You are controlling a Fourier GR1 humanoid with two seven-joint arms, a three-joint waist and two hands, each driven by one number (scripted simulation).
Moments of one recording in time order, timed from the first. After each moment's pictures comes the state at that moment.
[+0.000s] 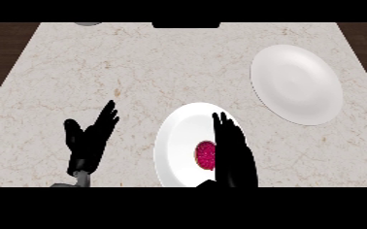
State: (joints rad) left arm 0.01 0.18 -0.18 -1.43 0.20 0.15 0.17; right arm -0.06 -0.02 0.70 -1.77 1.00 0.01 1.01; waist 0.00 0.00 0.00
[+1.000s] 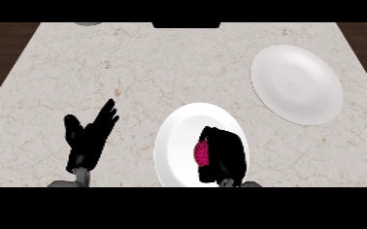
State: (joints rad) left arm 0.00 0.14 -0.12 -1.42 0.15 0.09 0.21; right arm -0.15 -0.01 0.66 -1.52 0.99 0.03 0.88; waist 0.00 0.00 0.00
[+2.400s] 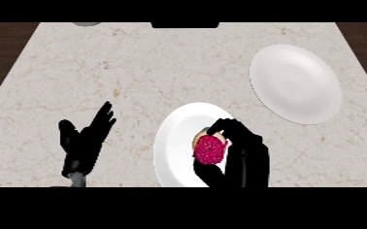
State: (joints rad) left arm 0.04 0.13 -0.09 -1.45 0.13 0.06 0.21; right arm -0.08 -0.05 0.72 -1.83 1.31 -0.54 0.88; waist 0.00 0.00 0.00
